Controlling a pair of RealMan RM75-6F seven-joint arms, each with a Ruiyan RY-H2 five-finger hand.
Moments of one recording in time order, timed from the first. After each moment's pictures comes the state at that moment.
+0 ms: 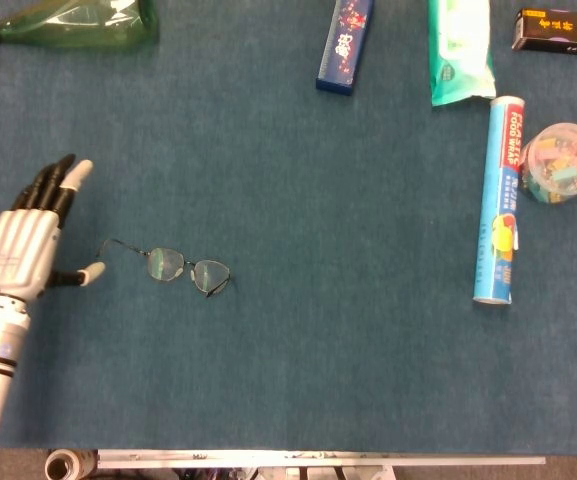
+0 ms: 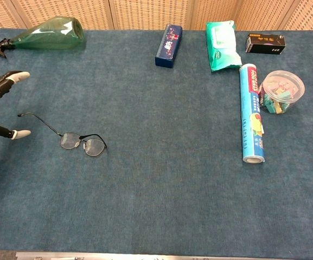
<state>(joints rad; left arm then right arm) -0.27 -1.42 -0.03 -1.43 1.40 1.26 0.00 0.04 -1.09 0.06 -1.62 -1.56 1.56 0.00</state>
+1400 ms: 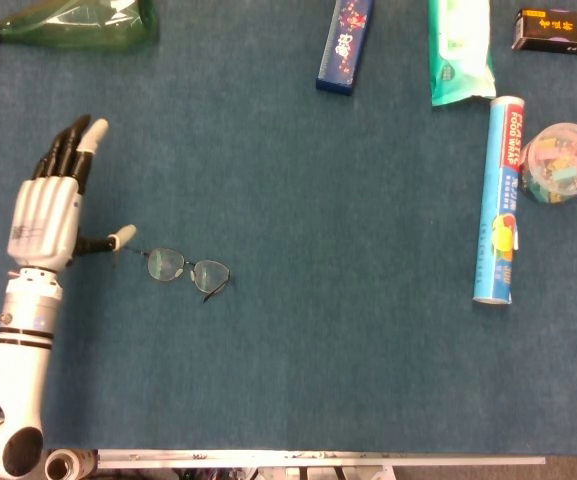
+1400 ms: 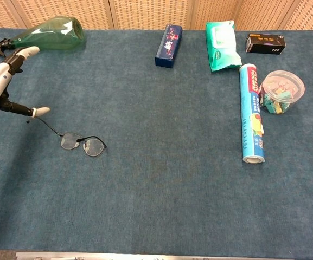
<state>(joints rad) -0.32 -1.52 -0.14 -1.51 1.33 1.29 0.06 0.04 -1.08 0.07 -1.62 -1.55 1.56 0.01</state>
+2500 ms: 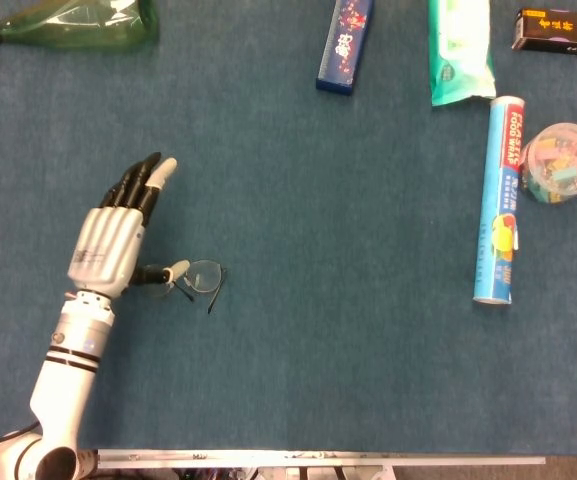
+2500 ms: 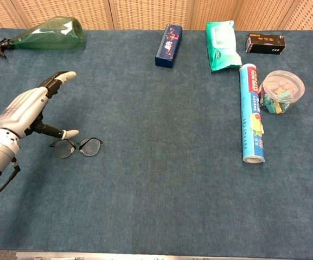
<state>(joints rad) -0.33 -1.63 -0.07 -1.51 1.37 1.26 0.11 0.03 -1.07 0.07 -1.63 -1.56 1.58 0.02</state>
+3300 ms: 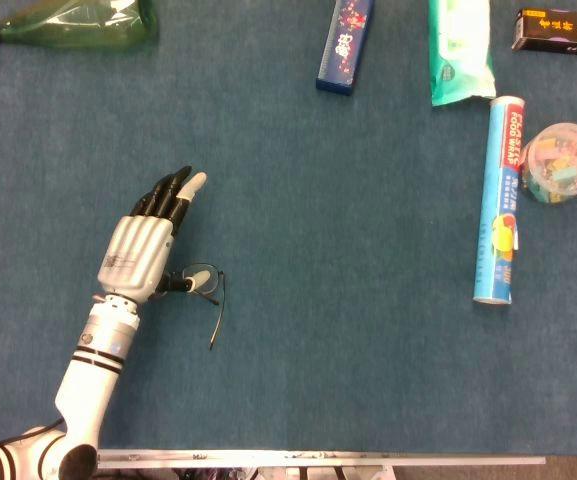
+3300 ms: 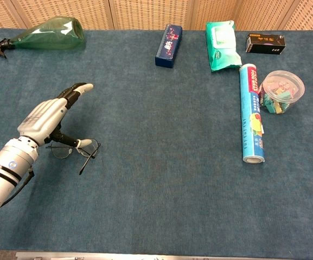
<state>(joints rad) -0.35 -1.73 -0.06 -1.40 1.38 1.22 0.11 0.03 -1.07 0.07 -1.63 -1.56 1.59 0.04</state>
